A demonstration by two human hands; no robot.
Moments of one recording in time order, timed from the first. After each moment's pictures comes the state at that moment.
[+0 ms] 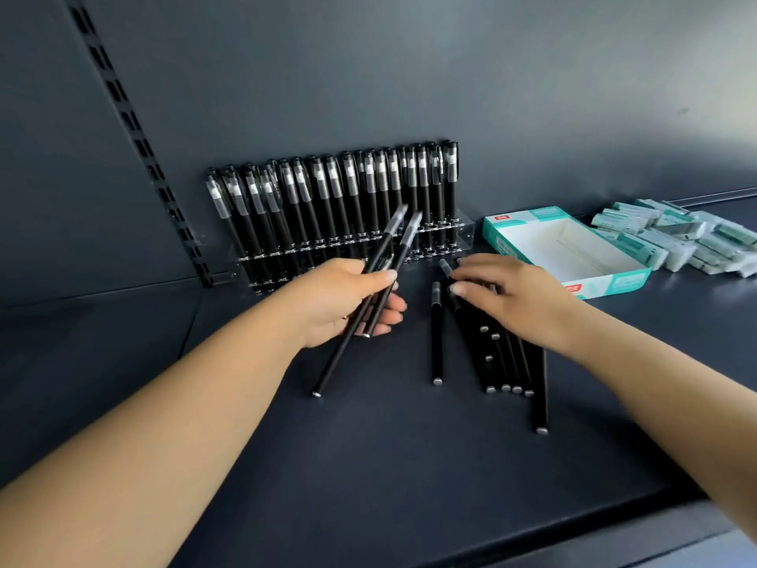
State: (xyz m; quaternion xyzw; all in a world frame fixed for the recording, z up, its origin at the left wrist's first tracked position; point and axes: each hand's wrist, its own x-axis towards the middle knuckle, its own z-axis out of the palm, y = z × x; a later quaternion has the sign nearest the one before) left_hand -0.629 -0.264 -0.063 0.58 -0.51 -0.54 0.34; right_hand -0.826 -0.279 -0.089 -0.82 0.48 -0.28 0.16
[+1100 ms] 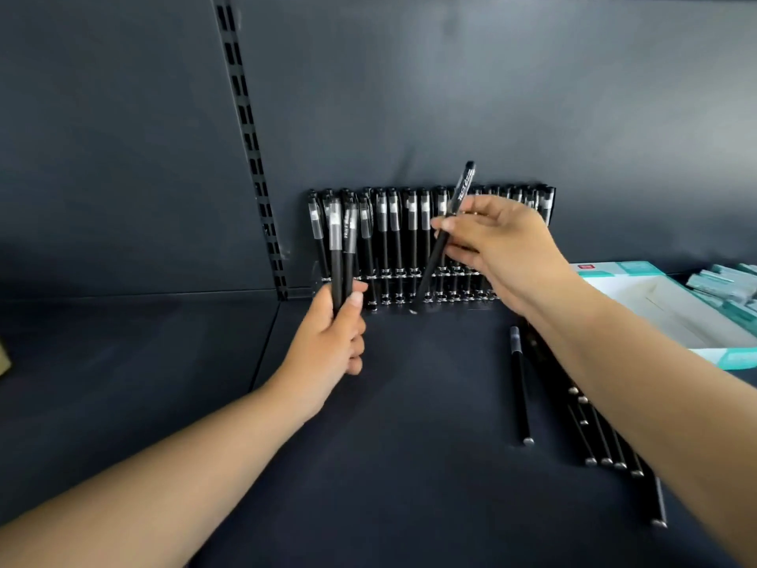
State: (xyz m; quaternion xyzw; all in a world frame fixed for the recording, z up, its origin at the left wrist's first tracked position) left_hand -0.557 -0.241 -0.098 0.51 -0.44 -0.43 0.60; right_hand -0.710 -0.316 -0.028 -0.59 0.36 -0.51 0.51
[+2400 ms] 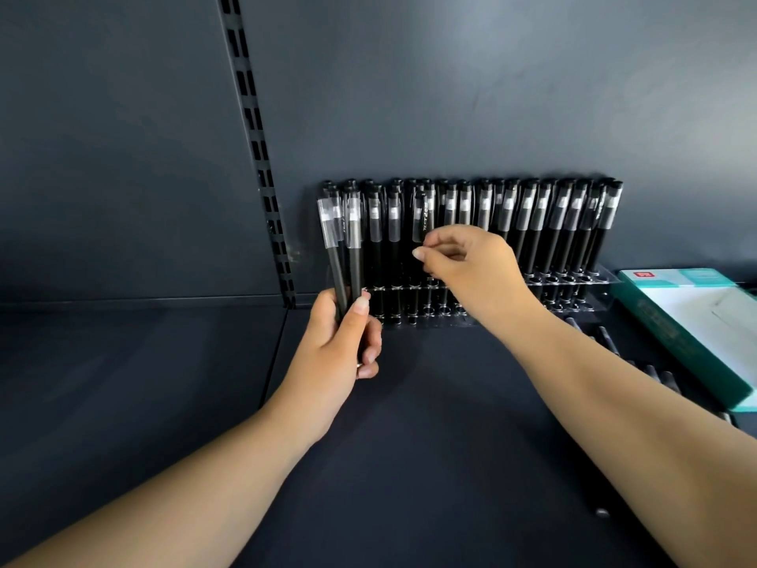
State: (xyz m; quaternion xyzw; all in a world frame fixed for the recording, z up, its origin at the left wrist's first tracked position) left_hand -0.533 -0.265 -0.106 0.50 -0.43 -0.44 0.61; right_hand -0.659 -0.359 -0.070 -0.72 0.45 -0.43 0.31
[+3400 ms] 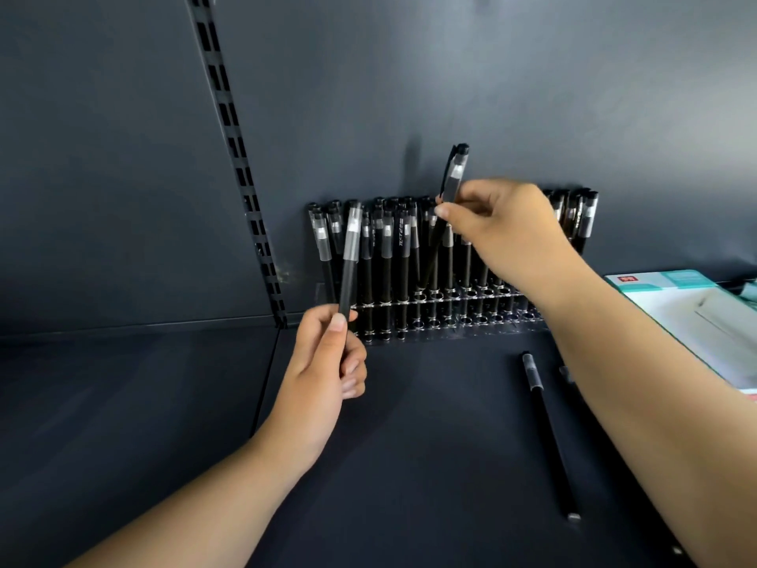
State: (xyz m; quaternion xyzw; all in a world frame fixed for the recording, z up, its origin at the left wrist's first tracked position) left_hand -0.535 -0.260 -0.105 0.46 -0.45 -0.42 0.64; right_hand -0.684 -0.360 -0.020 -0.76 0.45 -0.44 0.19
